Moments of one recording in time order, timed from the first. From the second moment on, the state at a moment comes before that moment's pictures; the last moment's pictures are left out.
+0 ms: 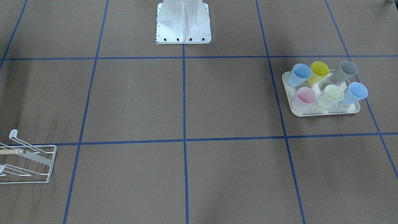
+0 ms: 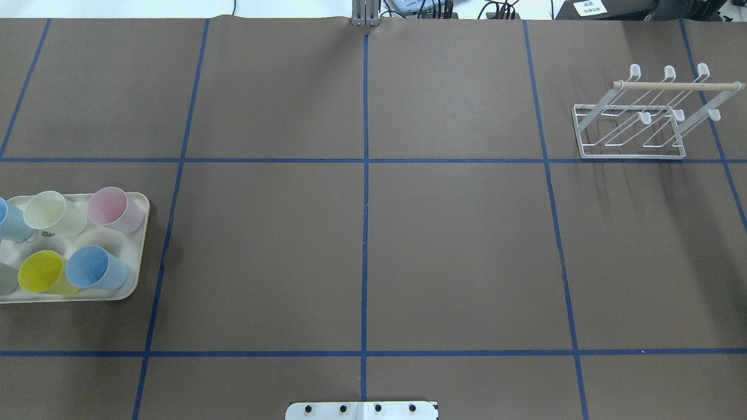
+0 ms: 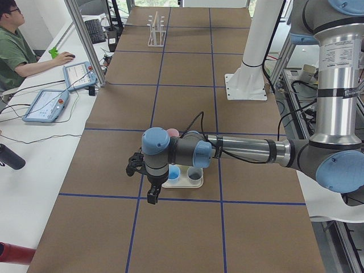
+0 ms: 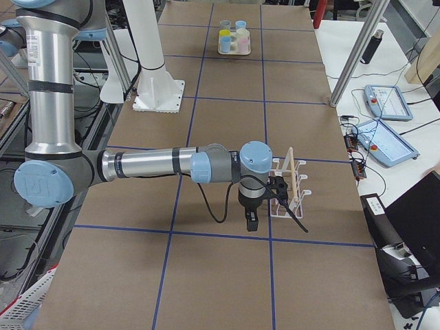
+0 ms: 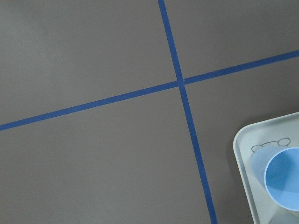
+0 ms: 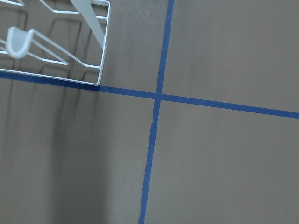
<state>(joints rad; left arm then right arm) -1.56 -1.51 -1.70 -1.61 -2.27 0.16 1.53 -1.60 1.73 -1.61 2.27 -0.04</state>
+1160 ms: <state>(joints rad) -1.56 -1.59 -1.71 -1.80 -2.29 0.05 1.53 -1.58 1.89 -1.46 2.31 -0.01</state>
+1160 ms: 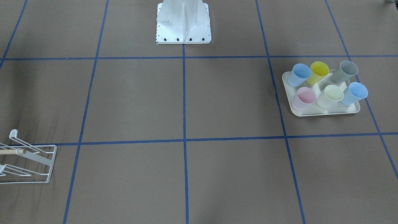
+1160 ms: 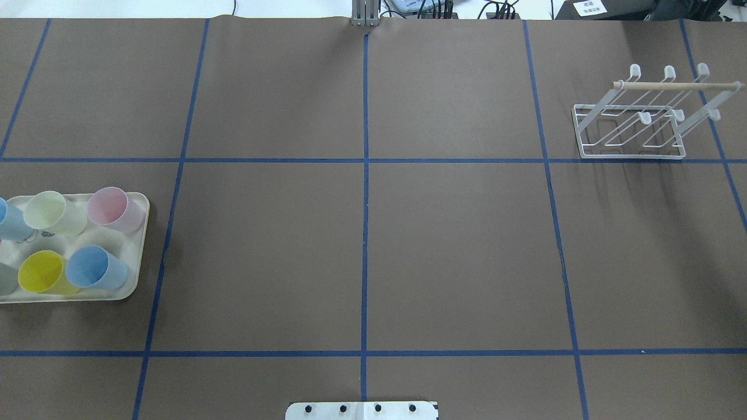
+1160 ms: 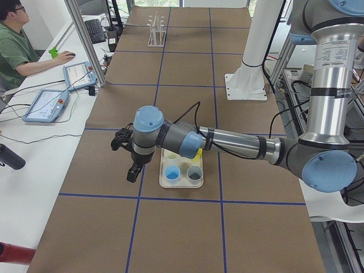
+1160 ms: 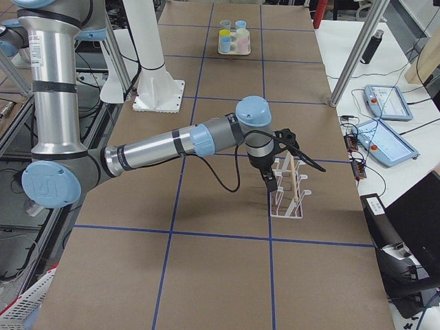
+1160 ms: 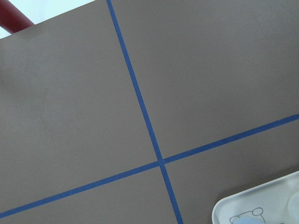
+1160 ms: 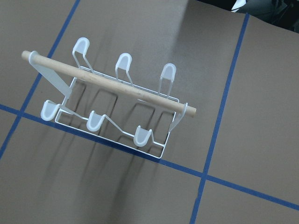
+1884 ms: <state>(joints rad) -1.46 -1.47 -1.69 -1.99 -2.39 -0.06 1.40 -1.63 1.96 -1.33 2.44 0.22</state>
